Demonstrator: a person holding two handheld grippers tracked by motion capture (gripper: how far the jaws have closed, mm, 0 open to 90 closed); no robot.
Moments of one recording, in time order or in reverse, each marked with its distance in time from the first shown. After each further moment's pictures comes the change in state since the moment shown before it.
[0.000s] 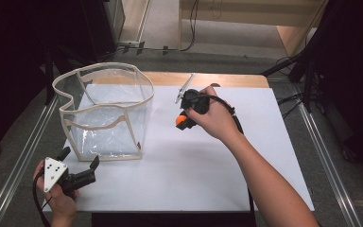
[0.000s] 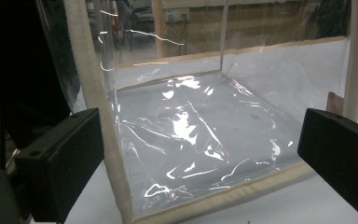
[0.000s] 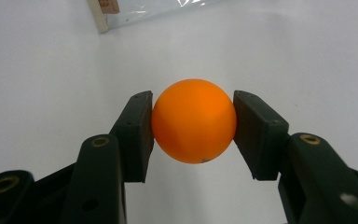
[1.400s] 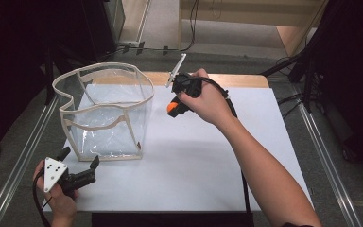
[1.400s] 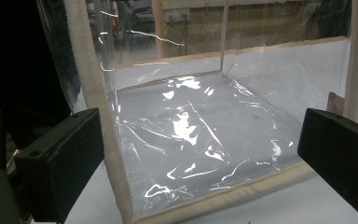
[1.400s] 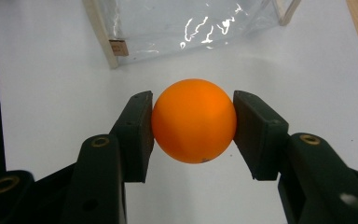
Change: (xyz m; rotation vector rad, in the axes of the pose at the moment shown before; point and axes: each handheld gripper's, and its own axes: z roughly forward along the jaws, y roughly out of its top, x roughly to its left) left arm 0.000 0.000 0.000 -0.004 0.001 0.000; right arm -0.010 0.042 -0.028 -0.018 0.031 -0.041
